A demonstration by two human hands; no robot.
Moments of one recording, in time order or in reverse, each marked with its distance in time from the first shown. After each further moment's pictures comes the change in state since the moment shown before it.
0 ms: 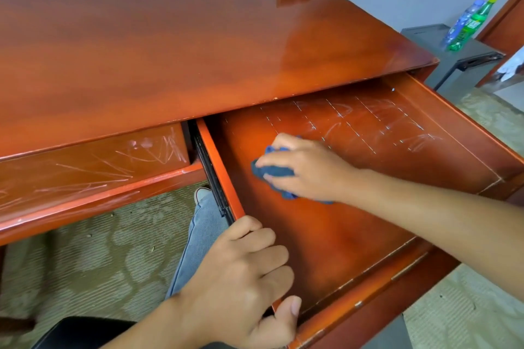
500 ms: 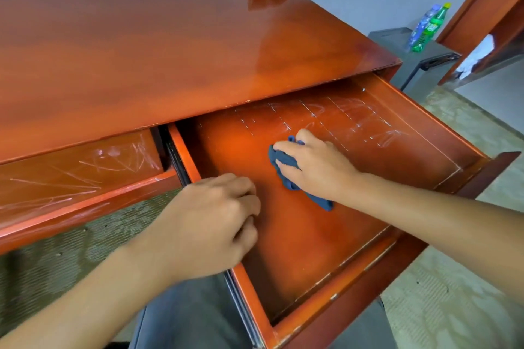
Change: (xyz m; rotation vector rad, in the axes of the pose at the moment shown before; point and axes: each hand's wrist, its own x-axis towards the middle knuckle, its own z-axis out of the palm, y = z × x) left_hand 0.049 -0.041 -0.040 0.147 -0.342 -0.188; right_hand -0.029 0.025 -0.008 -0.227 0.025 0.370
